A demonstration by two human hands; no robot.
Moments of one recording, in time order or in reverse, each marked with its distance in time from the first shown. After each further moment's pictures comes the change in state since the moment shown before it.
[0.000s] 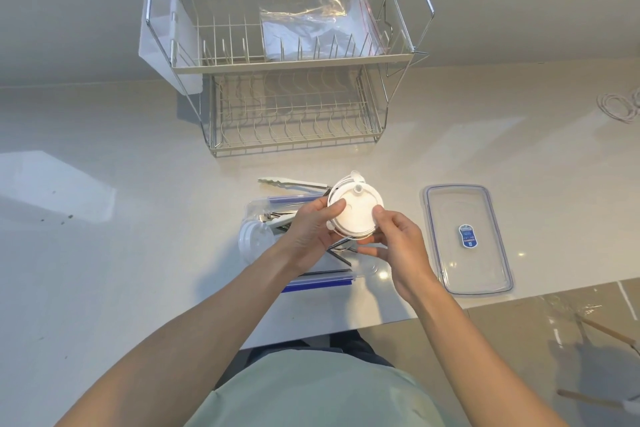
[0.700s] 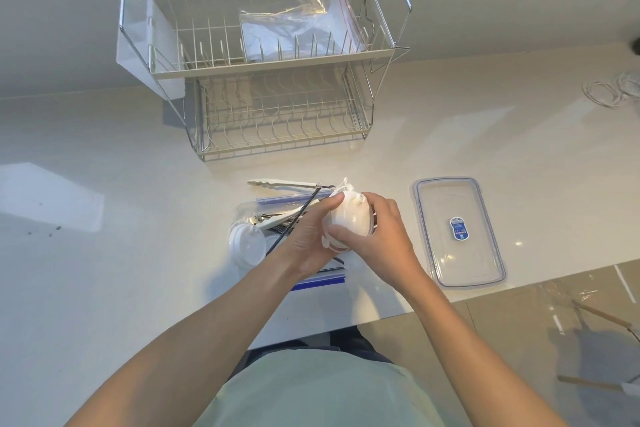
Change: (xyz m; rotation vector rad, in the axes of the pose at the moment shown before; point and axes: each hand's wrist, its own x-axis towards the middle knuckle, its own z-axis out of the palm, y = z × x) left_hand -0.008 0.000 0.026 -0.116 -0.156 -0.099; right_hand -0.007 -0.010 0.003 -0.694 -0.018 -0.269
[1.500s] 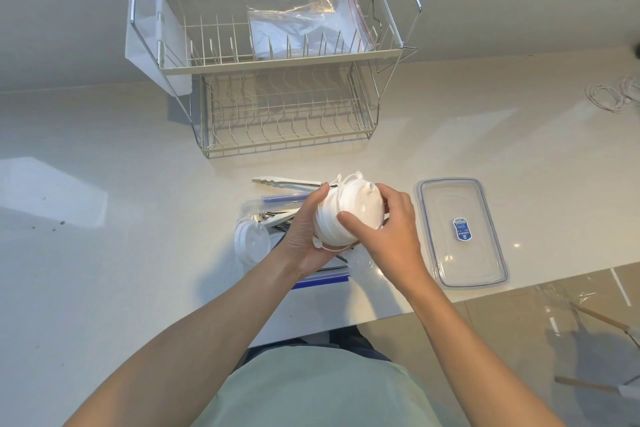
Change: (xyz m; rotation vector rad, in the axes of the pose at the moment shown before) left_hand -0.005 0.002 -0.009 -0.206 0.037 -0.006; right_hand -0.003 -0.006 0.004 0.113 0.144 -0.025
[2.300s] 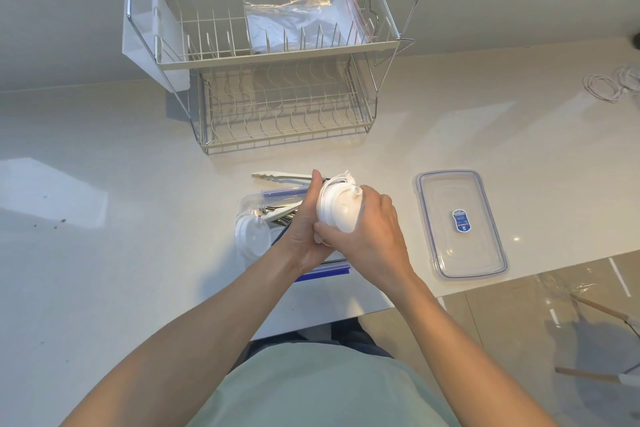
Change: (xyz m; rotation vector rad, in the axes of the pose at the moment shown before) left_hand 0.000 -0.003 0.000 0.056 0.074 -0.016; right_hand -0.019 -0.016 0.021 -0.373 0.012 -0.051
